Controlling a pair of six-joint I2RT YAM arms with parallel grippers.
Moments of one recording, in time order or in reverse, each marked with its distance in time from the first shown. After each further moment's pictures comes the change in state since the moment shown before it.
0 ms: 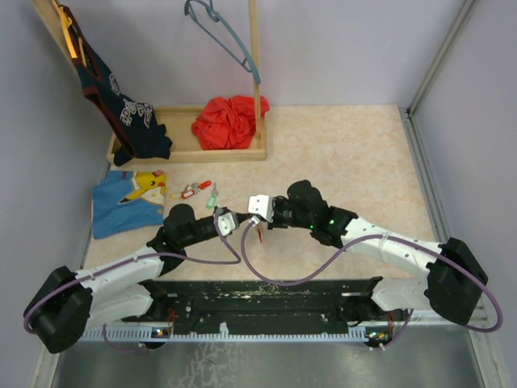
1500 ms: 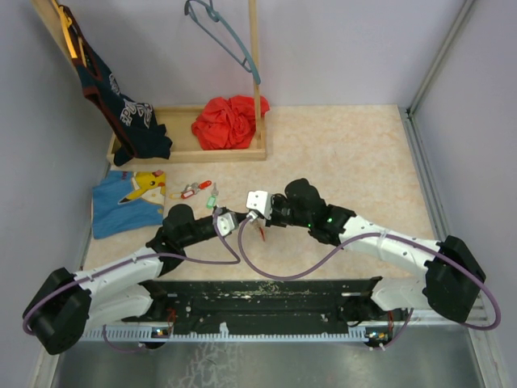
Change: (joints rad) left arm 0.000 -0.015 0.000 0.000 -0.003 0.000; right arm 0.005 0.019 0.026 -0.015 0.026 0.059
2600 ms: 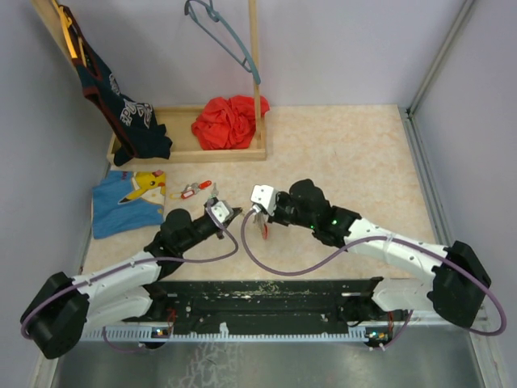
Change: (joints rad) left arm -0.001 -0.043 -0.048 0.010 -0.231 -0.164; right arm 0.000 -0.029 -0.006 0.004 0.079 0.082
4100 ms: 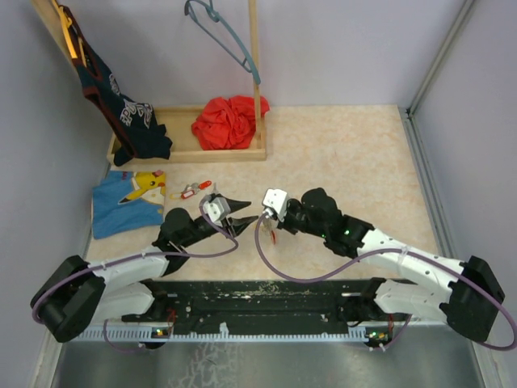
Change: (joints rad) left arm 0.004 0.164 0.004 0.323 0.155 -0.213; right arm 0.000 -0.161 -0.110 -0.006 -0.004 0.117
